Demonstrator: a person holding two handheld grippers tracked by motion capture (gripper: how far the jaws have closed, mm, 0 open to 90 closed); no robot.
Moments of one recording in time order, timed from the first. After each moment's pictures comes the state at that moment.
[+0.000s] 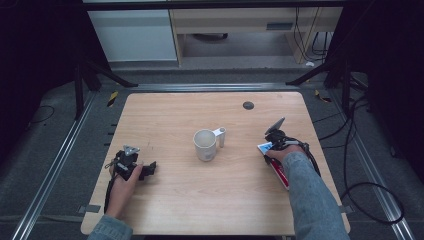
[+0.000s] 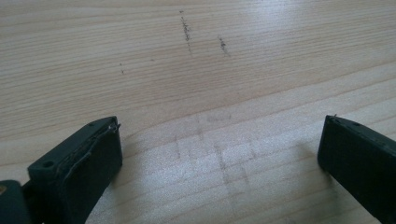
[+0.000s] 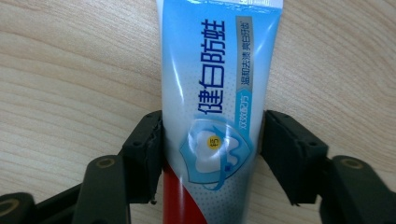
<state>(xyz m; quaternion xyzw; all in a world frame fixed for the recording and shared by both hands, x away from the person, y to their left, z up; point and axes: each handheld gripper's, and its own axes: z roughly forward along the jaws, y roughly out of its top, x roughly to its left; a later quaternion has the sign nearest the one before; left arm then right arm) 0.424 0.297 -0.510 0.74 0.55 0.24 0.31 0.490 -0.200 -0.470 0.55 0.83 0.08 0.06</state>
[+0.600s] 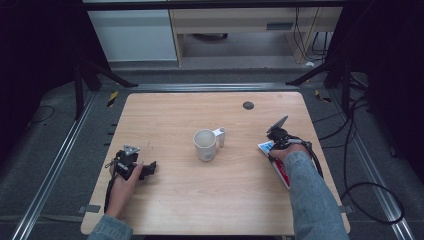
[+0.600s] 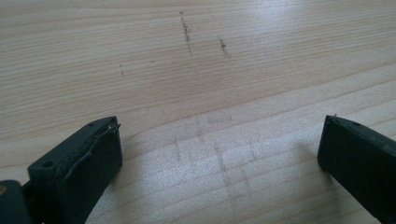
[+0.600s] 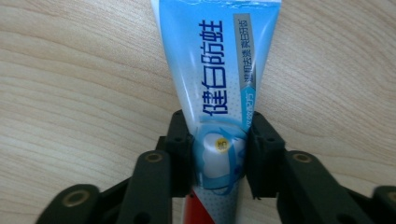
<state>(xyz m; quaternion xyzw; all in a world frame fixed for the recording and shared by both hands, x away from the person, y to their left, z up) 0.425 0.297 -0.510 0.74 0.55 0.24 0.31 0.491 -0.207 -0.463 0.55 0.83 0.09 0.04</state>
